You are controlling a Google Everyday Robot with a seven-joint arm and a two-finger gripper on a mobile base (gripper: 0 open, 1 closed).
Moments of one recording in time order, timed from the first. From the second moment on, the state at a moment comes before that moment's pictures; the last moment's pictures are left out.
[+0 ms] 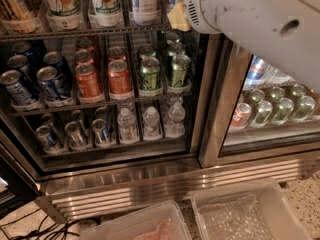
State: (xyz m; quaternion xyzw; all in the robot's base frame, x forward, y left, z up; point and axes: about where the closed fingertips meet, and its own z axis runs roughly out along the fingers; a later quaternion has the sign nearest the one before) arm 0.592 -0.085 1.075 -0.20 0.80 -0.05 0.56
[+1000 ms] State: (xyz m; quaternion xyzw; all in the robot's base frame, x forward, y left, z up) arm 0.623 -0.092 1.083 -0.17 0.80 -0.05 0.57
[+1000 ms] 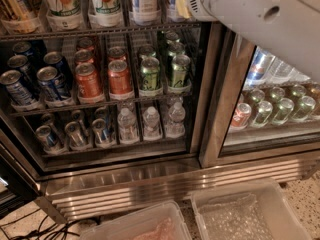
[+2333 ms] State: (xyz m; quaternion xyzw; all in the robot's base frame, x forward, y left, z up) arm 0.669 -0.074 1.095 -0.16 0.79 -0.05 0.59
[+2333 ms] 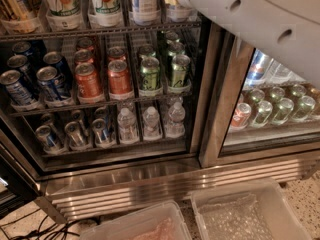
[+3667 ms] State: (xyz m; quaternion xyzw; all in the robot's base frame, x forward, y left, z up) arm 0.706 -0.084 1.101 -0.14 0.78 -0.06 0.60
